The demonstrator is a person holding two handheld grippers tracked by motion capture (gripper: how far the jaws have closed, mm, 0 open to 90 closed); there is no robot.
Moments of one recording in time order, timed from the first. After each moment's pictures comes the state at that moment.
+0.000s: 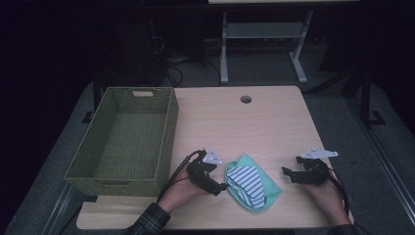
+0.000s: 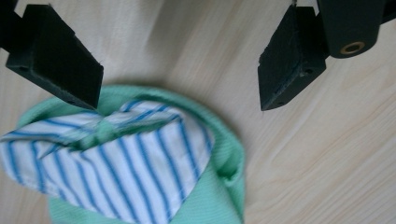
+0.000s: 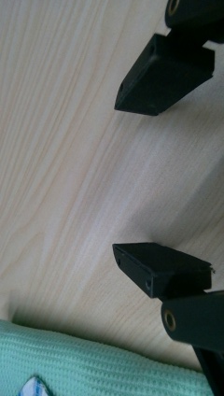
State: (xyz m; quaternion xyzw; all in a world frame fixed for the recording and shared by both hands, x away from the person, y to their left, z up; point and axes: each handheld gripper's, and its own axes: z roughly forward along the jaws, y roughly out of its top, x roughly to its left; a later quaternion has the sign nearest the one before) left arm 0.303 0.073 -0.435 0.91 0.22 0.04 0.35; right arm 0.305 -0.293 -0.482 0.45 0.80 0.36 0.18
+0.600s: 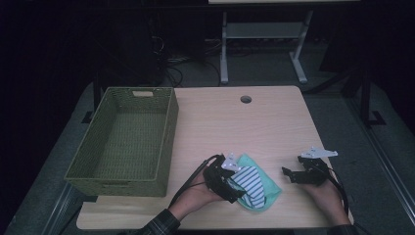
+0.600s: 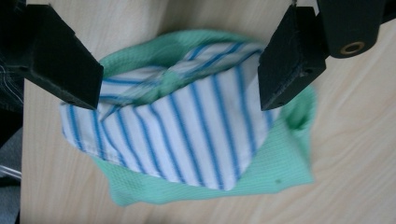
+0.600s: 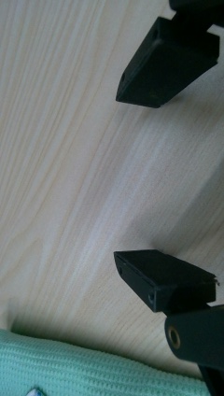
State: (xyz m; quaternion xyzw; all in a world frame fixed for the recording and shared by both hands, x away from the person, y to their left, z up) left arm 0.286 0.025 -0.431 0.92 0.17 0.03 0.35; right arm 0.307 -0.293 -0.482 0.46 0.79 0.35 0.19
